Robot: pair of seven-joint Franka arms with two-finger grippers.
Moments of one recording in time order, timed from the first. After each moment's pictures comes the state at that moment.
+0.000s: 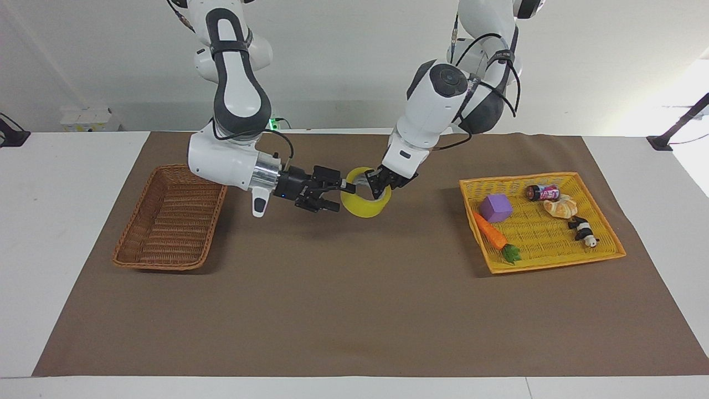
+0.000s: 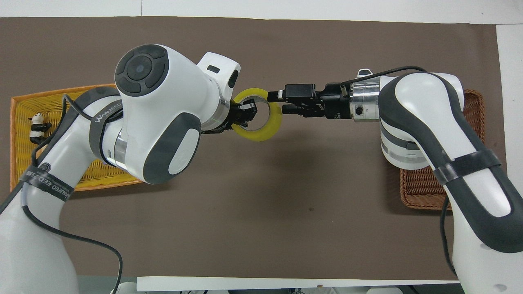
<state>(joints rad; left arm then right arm) -0.68 0.23 0.03 -1.65 -0.27 2.00 -0.77 0.42 0.20 -0.17 -1.93 1.39 2.05 -0.38</state>
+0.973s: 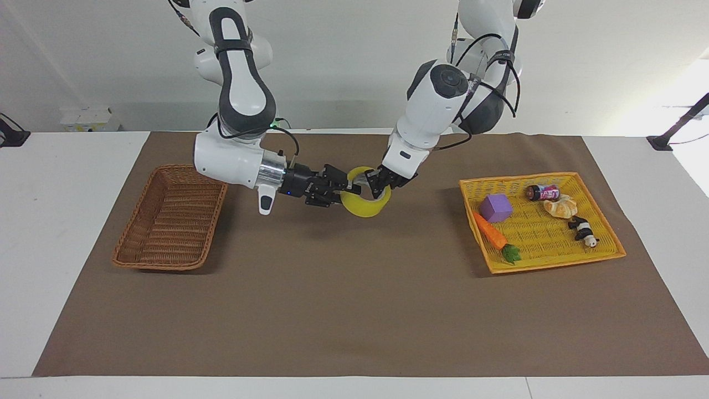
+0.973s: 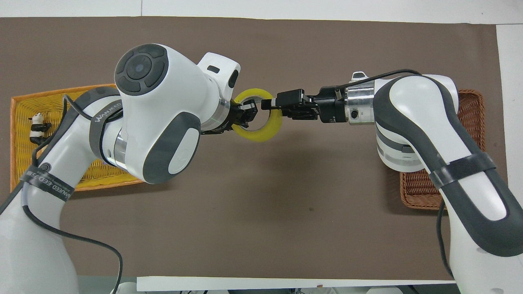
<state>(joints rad) -0.68 0.23 0.03 -1.65 -0.28 2.00 -0.77 0.44 0.19 -0.17 -1.94 1.39 2.03 -0.38</state>
